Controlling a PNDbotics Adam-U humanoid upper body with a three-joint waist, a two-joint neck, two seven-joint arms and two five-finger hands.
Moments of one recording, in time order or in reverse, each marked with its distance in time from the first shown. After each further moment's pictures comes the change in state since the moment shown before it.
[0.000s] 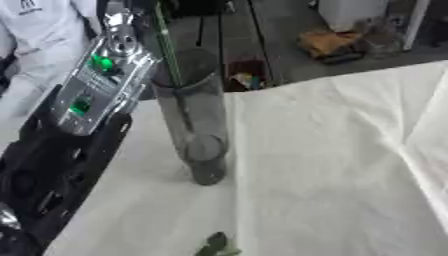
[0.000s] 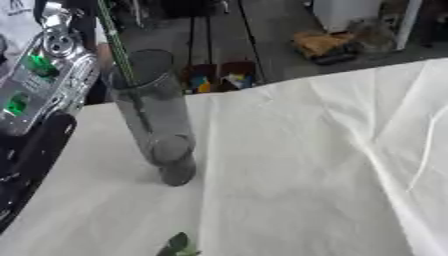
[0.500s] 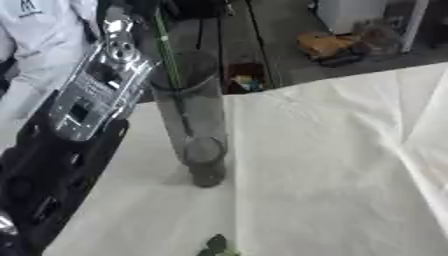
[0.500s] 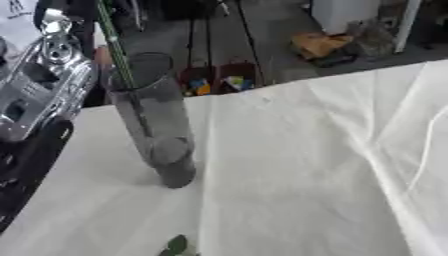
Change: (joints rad) left arm 0.016 0.003 -0.005 0.000 -0.031 0.000 -0.028; right arm 0.000 0.000 -0.003 0.000 0.000 0.001 0.000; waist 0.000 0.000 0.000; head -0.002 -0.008
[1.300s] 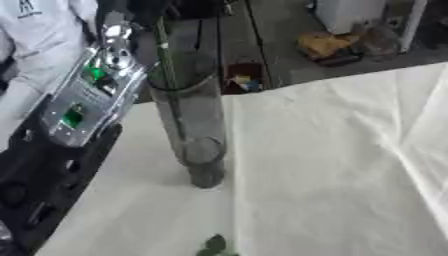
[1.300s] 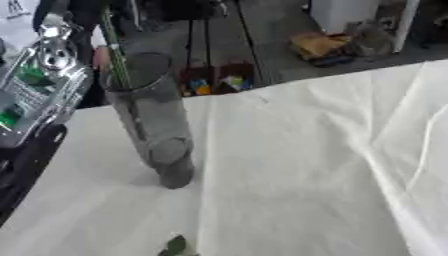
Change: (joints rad) left arm 0.011 0.026 -0.019 -0.012 -0.087 0.024 -0.124; right arm 0.000 0.000 -0.003 0.000 0.000 0.005 0.001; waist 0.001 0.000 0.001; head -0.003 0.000
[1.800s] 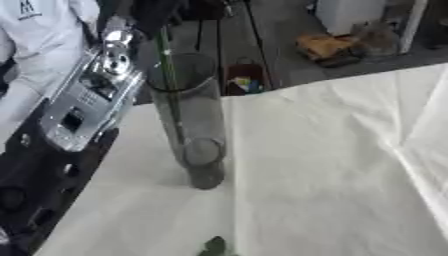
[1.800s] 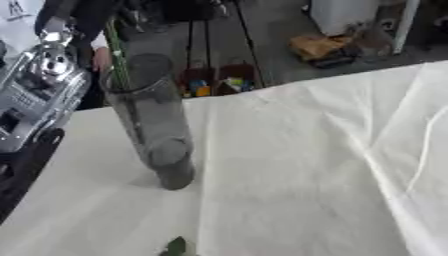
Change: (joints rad) left arm 0.014 0.008 0.001 -0.009 -0.029 -0.008 -0.032; right arm 0.000 0.000 0.000 0.000 0.000 0.002 -0.001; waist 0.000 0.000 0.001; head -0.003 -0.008
